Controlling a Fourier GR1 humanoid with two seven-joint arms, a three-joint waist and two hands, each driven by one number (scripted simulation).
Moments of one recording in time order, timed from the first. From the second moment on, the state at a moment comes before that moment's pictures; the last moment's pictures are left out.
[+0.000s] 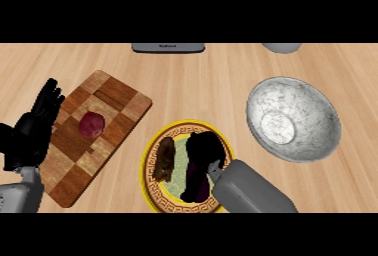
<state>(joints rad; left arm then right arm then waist) -0.14 0.32 0.08 -1.54 0.05 0.11 0.12 -0.57 -0.03 0.73 -1.11 0.75 0.40 0.59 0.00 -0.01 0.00</state>
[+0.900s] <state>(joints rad) -0.12 0.32 0.11 -1.55 0.04 0.10 0.13 -0.29 -0.33 0.70 -2.10 0.96 0.19 0.62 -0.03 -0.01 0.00</state>
